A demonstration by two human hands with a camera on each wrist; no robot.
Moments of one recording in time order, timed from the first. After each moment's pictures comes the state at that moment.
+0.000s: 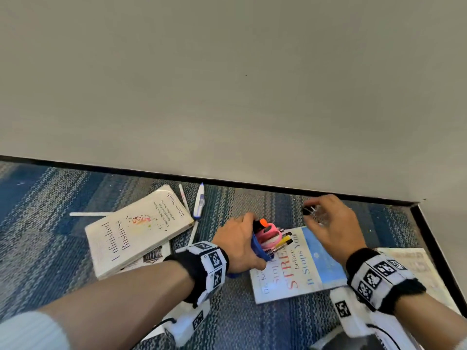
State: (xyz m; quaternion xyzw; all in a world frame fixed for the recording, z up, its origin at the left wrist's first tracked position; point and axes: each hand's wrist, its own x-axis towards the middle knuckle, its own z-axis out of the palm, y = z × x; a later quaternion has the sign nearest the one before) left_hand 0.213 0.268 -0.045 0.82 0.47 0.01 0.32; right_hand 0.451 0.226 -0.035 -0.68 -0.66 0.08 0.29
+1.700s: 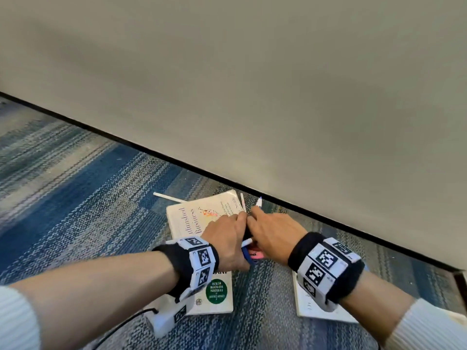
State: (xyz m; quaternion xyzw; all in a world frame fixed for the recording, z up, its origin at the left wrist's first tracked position) left_hand 0.054 0.235 0.034 0.79 0.57 0.04 0.23; right_hand 0.190 0.250 0.064 -0.42 -0.89 -0.01 -0.17
